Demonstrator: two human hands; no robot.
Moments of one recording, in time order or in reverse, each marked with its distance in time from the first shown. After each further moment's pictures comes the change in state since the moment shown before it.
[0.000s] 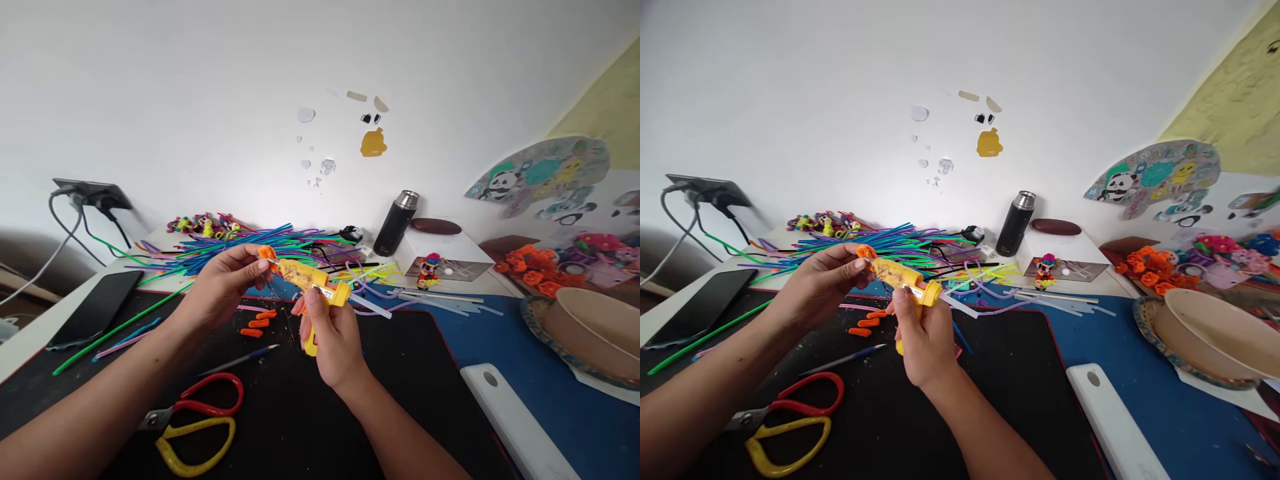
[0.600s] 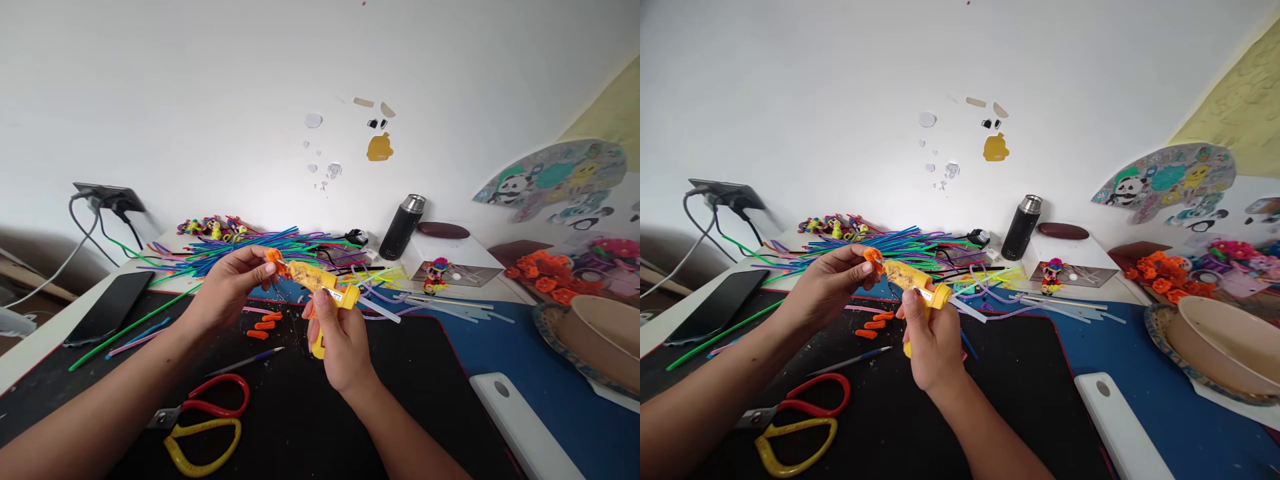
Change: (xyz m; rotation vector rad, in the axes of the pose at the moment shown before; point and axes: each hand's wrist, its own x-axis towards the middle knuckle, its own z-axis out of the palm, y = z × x) left_hand 0.001 -0.003 -0.004 0.035 0.003 0.070; right_hand -0.001 0.000 0.000 -0.014 0.032 0.016
